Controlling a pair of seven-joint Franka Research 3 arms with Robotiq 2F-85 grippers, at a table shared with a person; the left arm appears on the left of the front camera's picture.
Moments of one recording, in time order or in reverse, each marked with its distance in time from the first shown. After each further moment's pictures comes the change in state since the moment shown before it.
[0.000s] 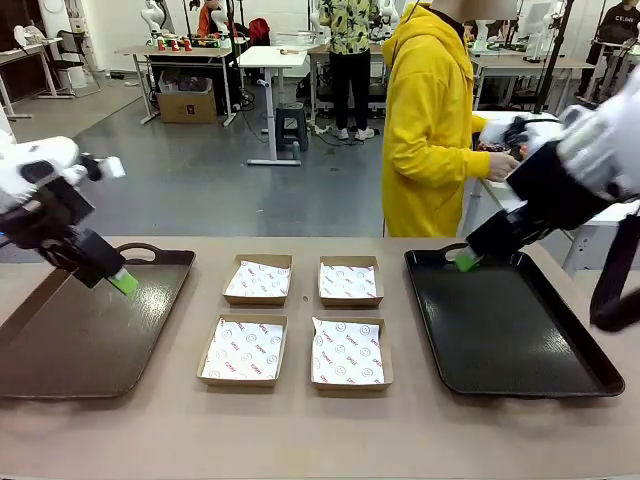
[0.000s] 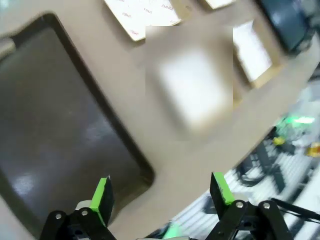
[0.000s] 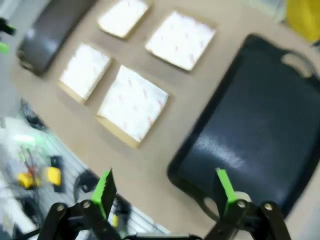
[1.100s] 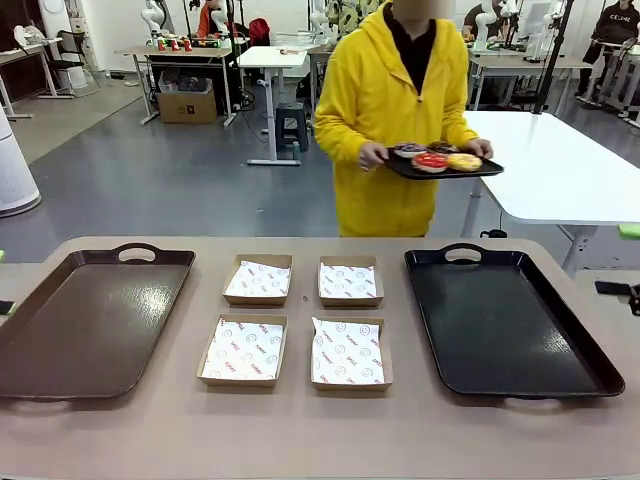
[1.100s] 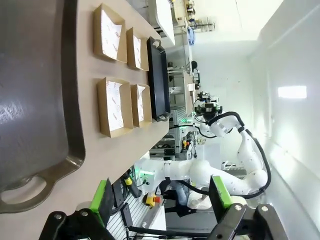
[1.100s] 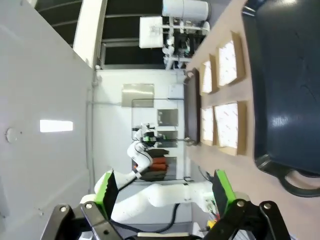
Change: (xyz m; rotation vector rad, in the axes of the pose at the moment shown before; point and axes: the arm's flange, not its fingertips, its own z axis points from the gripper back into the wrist) left arm -0.145 0.171 0.016 -0.803 -0.304 0.582; right arm -0.165 -0.213 0.001 0.905 -0.323 -0.863
